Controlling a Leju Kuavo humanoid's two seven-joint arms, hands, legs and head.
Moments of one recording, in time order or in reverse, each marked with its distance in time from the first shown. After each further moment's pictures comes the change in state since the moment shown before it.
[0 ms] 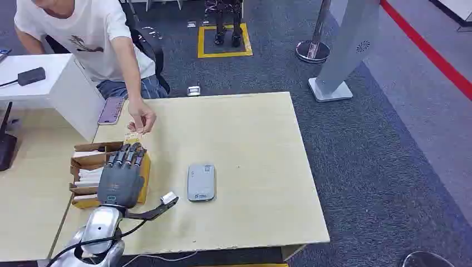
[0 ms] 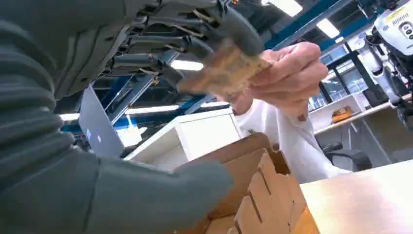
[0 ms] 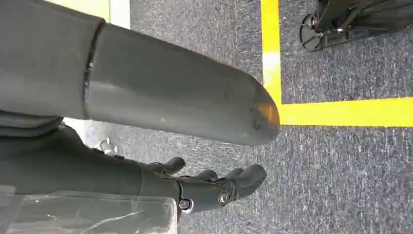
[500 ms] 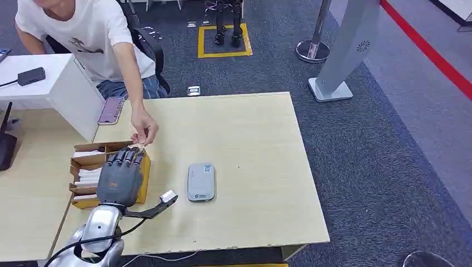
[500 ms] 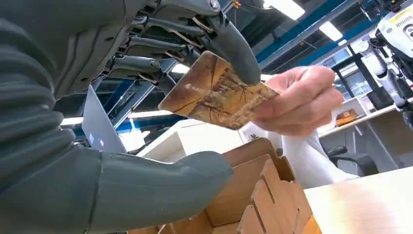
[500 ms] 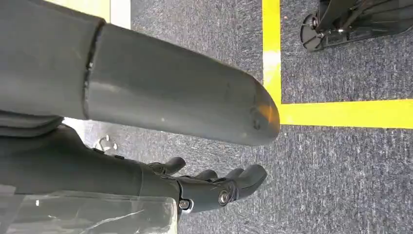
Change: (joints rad) left arm -0.013 0.016 -0.021 0.000 0.000 -0.001 0.018; right arm 0.000 0.000 0.000 0.000 0.009 0.000 -0.002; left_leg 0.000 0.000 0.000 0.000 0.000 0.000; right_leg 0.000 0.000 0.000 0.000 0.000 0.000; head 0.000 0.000
